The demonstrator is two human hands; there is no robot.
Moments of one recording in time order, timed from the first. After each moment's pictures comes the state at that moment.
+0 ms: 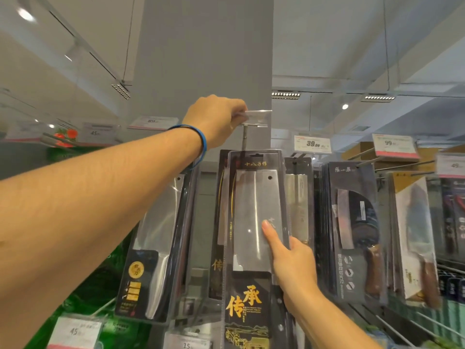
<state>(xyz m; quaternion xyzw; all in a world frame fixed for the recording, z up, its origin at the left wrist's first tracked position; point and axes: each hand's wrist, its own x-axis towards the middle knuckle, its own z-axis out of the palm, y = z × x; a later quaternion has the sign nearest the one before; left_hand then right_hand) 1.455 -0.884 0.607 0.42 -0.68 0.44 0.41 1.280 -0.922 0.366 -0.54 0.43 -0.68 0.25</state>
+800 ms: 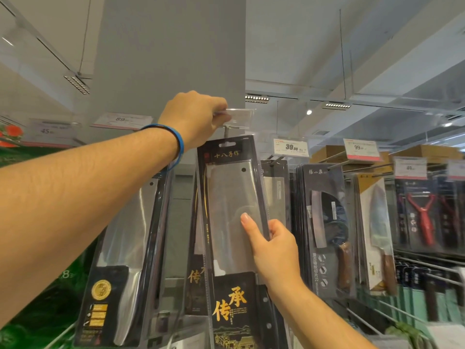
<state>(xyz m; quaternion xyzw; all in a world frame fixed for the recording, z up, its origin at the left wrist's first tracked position) 1.461 -0.901 0.614 0.37 -0.68 0.46 0.44 1.281 -0.918 0.389 -0.58 0.41 -0.70 0.10</state>
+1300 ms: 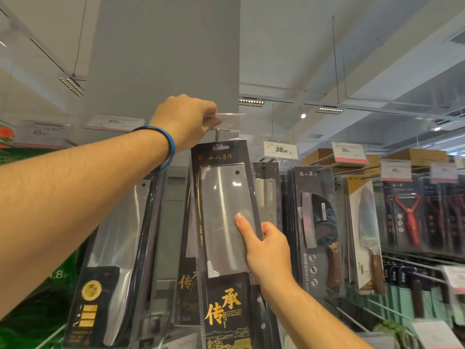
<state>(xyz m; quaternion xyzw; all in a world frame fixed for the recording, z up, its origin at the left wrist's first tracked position) 1.459 -0.896 0.612 0.38 -0.68 0.46 0.43 1.280 -0.906 0.392 -0.57 0.43 -0.69 0.12</state>
